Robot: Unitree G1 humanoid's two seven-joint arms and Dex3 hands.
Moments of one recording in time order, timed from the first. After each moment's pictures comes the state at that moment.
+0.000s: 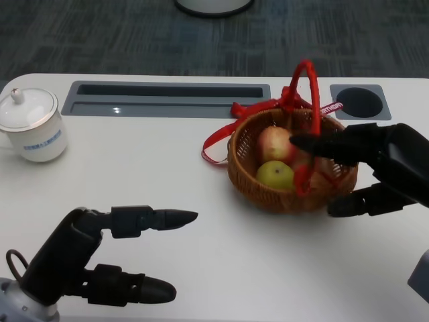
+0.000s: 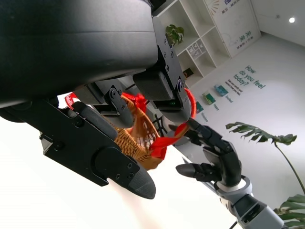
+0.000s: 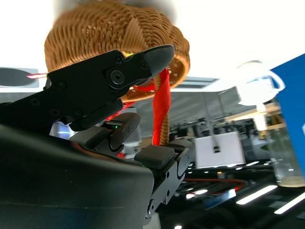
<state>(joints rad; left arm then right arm) 0.02 0.27 -0.03 0.13 -0.10 -0.84 -0.41 -0.65 -0.49 0.29 0.96 -0.76 -1.16 -0.35</state>
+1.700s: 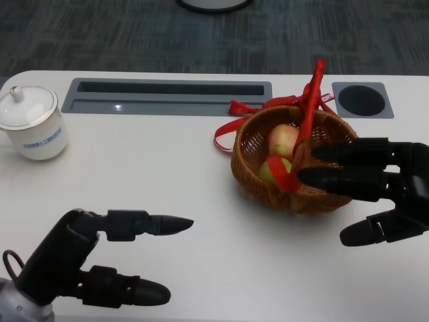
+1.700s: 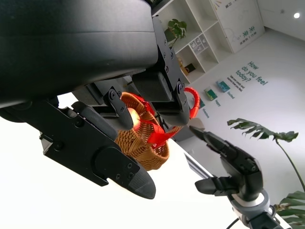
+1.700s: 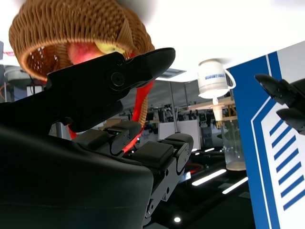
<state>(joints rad) 0.01 0.28 -0.03 0.18 -0.14 -0.86 -0.45 -0.49 -0.63 0.29 0.62 -0.75 -1.24 -0.47</state>
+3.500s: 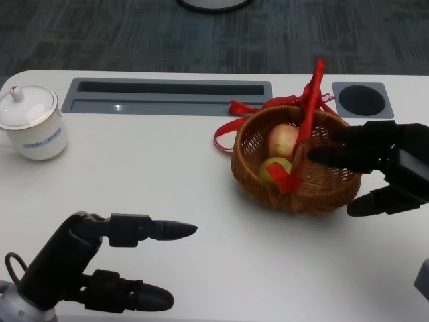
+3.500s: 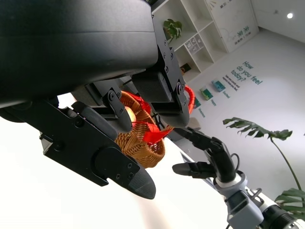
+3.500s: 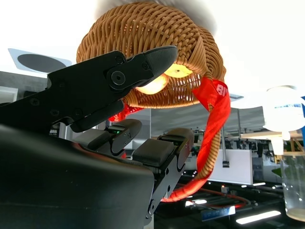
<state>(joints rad) 0.02 0.27 -0.04 0.16 -0.13 -0.88 -0.45 -0.72 -0.57 0.43 1.00 -0.98 -1.09 -0.64</state>
